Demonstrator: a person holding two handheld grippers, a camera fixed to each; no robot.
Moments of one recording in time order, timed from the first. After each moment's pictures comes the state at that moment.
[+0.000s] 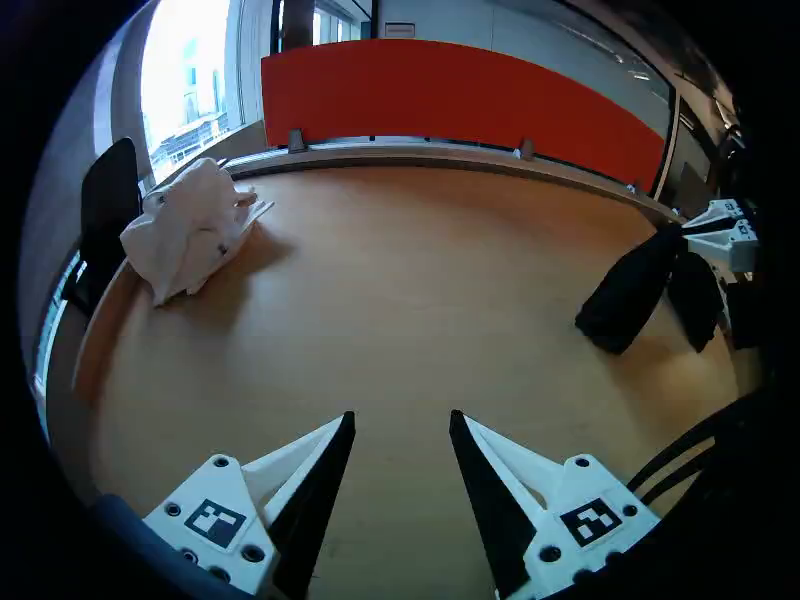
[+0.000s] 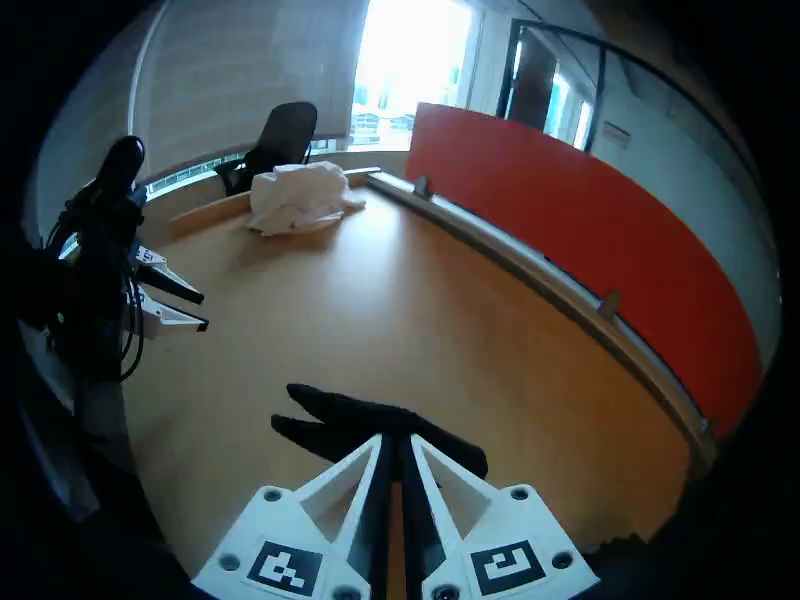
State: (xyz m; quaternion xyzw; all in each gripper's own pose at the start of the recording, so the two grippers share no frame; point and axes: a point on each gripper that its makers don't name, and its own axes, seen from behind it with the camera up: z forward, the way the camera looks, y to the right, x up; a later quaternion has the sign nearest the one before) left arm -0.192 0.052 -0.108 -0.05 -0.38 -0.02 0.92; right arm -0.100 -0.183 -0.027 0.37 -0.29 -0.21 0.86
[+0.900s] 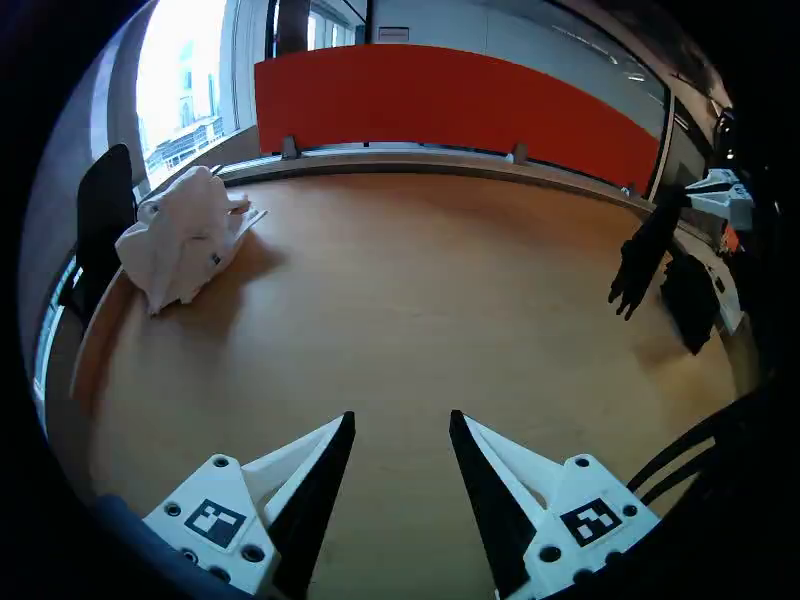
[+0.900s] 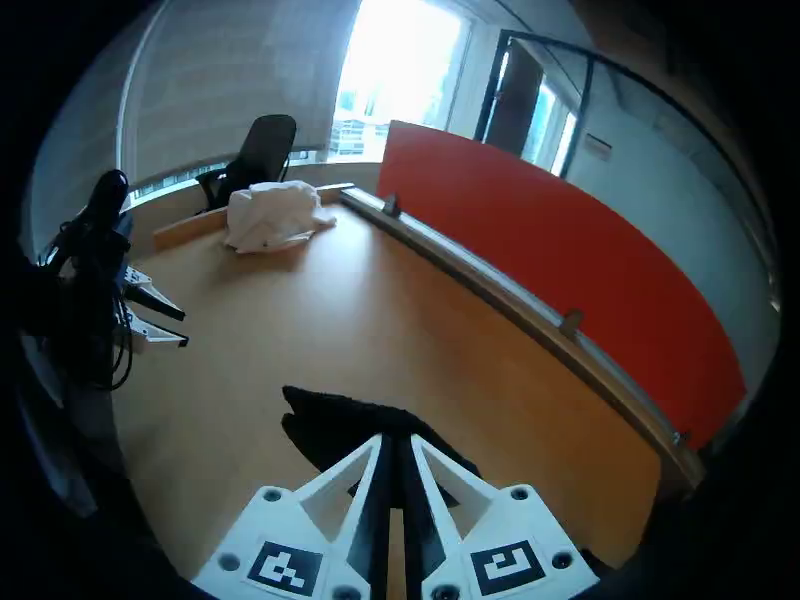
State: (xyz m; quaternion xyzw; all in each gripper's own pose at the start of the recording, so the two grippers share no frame) left arm -0.186 0.058 -0.102 -0.06 -0.38 -0.01 0.92; right arm -0.054 -0.141 0.003 0.34 -0.27 -0.22 0.87
